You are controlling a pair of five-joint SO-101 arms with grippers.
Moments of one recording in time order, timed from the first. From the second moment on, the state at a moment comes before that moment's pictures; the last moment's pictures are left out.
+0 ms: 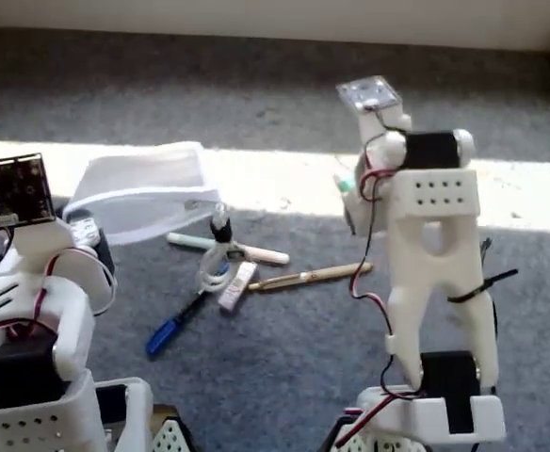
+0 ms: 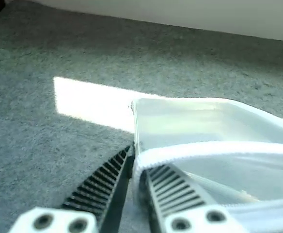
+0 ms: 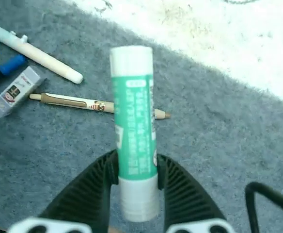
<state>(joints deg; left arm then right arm) -15.0 -69.4 38.9 71.0 6.7 -6.2 -8.9 -3.2 97.9 18.3</state>
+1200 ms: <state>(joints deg) -5.8 -41.4 19.6 83.6 6.6 11.6 -22.6 50.9 66.5 26.1</state>
